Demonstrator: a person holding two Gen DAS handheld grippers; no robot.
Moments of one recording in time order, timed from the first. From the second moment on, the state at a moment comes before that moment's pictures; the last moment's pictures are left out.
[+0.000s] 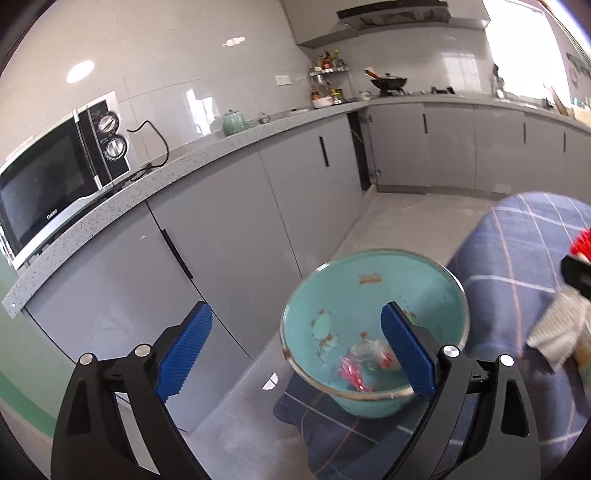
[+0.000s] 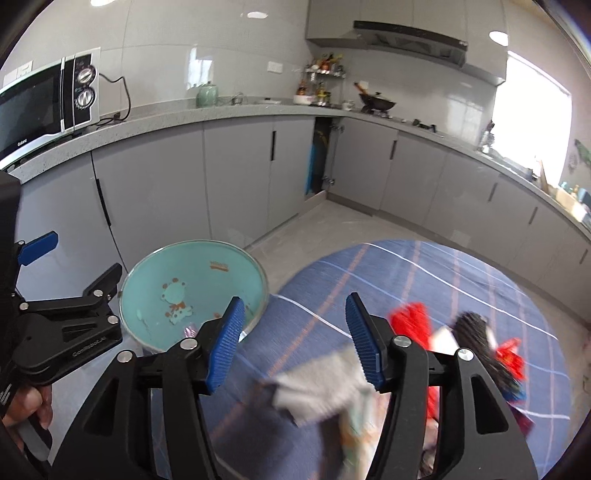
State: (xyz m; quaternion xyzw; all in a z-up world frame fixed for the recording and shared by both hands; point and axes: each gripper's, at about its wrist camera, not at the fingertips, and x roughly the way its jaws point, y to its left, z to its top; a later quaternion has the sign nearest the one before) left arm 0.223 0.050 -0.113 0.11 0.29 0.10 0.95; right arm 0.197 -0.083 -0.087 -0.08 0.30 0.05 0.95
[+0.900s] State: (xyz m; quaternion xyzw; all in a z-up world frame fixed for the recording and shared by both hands) left arm 0.171 -0.116 -0.124 0.20 0.26 -0.06 0.94; right arm 0.060 -0.266 -0.130 0.01 0.30 -0.16 0.94
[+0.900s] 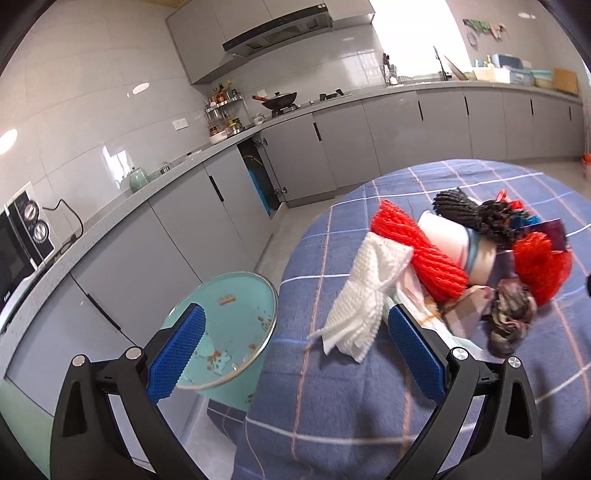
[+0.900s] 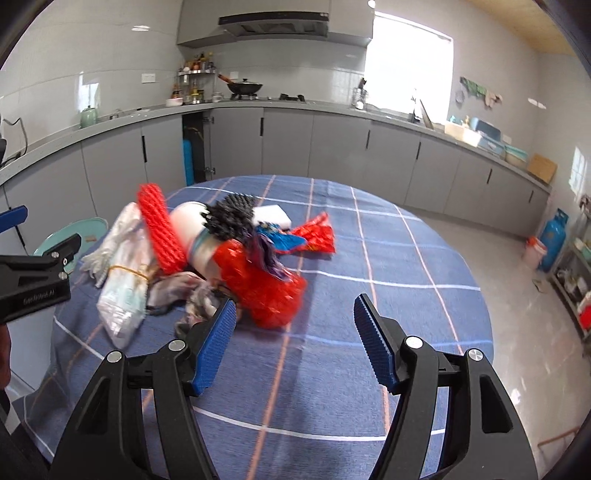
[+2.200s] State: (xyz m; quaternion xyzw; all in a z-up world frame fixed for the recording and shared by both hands) left arm 0.153 -0.121 -0.131 0.21 0.24 -0.15 0.94; right arm 0.066 -0.285 -0.144 0.03 0.31 -0.17 0.94
